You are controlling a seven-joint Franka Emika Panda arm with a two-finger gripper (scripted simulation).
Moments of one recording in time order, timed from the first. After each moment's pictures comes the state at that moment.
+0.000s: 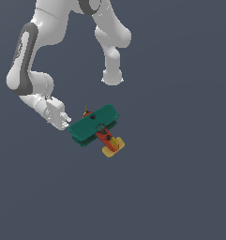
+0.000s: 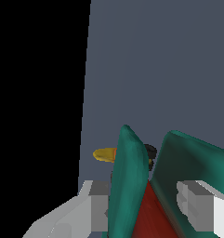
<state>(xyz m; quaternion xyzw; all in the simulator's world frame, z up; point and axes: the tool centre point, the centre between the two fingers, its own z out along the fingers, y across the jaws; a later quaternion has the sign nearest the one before) -0.036 -0.202 0.151 -0.77 0.19 -0.19 0.58</state>
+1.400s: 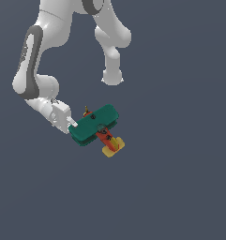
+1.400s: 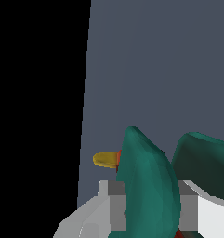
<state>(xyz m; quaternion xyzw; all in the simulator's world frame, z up) -0.020 -0.172 0.146 -0.77 0.19 -0.19 0.58</state>
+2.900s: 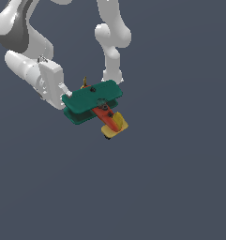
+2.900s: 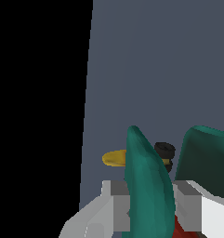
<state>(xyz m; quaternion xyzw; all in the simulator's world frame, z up) -0.040 -0.159 0.304 -0.77 0.19 -0.19 0.58</state>
